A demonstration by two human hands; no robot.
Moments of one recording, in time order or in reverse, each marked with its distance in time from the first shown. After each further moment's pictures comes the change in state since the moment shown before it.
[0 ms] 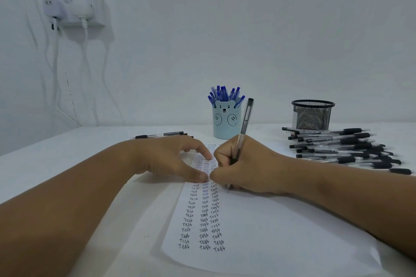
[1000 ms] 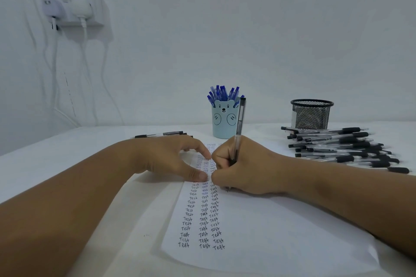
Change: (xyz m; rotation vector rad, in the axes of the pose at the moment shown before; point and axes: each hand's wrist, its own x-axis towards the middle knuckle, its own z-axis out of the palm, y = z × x) left_hand -0.002 0.002 0.000 -0.021 -0.008 -0.030; right_hand 0.002 0.003 0.000 -0.078 -0.023 -0.030
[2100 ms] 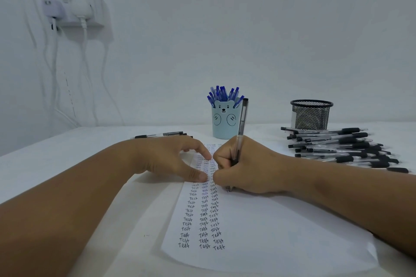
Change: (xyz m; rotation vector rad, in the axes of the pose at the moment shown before) left_hand 0.000 0.000 0.001 0.014 0.005 0.007; right_hand 0.000 -0.001 -0.002 0.004 -0.006 -0.012
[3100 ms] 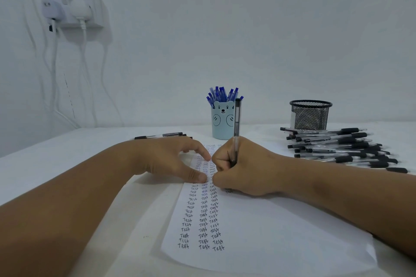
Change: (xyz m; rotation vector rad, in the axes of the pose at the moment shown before) left_hand 0.000 -0.001 -0.001 0.006 -0.010 -0.011; right_hand 0.003 0.004 0.002 -0.009 0.005 -0.020
